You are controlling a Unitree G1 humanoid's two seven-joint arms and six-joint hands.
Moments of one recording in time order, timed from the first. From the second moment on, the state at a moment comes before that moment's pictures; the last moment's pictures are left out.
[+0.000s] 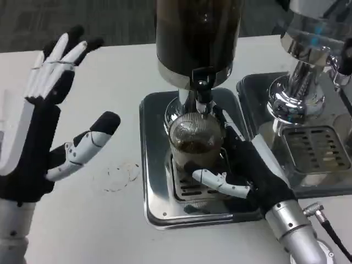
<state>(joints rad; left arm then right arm) 0.02 0.37 0.18 0.17 0.53 -0.83 0.29 -0.14 -0.15 0.21 0.44 -0.30 -0.39 -0.05</state>
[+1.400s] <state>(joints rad) 0.09 0.46 0.02 0.48 0.60 -0.75 0.40 -0.23 -0.07 0.22 0.62 -0.31 -0.47 -0.11</state>
